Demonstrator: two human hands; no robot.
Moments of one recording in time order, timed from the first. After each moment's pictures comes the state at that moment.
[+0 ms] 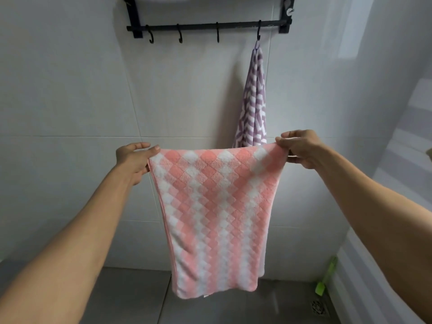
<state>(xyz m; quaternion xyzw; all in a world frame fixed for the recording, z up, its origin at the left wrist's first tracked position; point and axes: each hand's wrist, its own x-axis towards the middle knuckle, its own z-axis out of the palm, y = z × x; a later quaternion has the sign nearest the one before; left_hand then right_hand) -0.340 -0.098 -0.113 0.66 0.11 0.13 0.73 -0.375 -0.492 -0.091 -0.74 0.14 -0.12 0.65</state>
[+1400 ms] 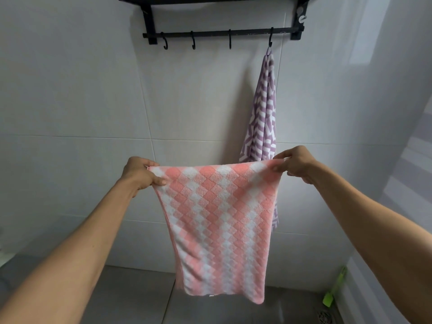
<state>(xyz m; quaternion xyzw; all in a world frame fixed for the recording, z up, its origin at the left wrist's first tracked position) -0.348 -0.066 -0.136 0.83 0.10 0.06 0.54 -0.368 -0.477 -0.116 -0.86 0.09 -0.06 0.49</state>
